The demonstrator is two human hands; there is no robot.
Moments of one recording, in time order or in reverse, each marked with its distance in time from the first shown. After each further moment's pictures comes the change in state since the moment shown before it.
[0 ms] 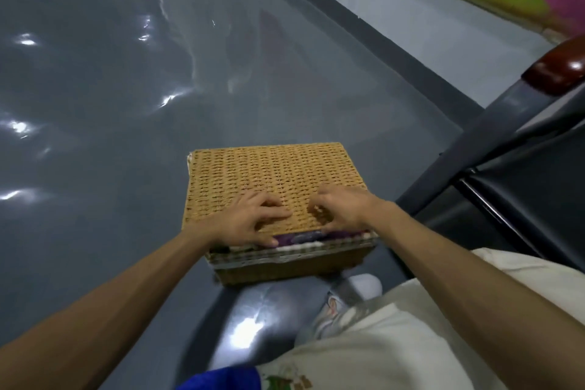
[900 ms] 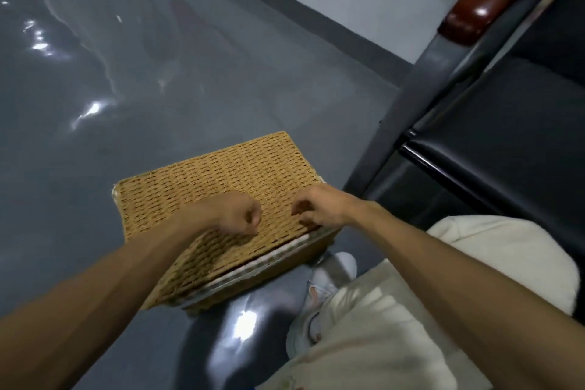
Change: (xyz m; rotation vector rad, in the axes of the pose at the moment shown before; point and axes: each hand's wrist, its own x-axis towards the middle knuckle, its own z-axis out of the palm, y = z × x) left_hand 0.093 0.026 -0.028 0.024 -0.371 0.015; right_hand -0.020 0.033 0.040 0.517 0.107 0.226
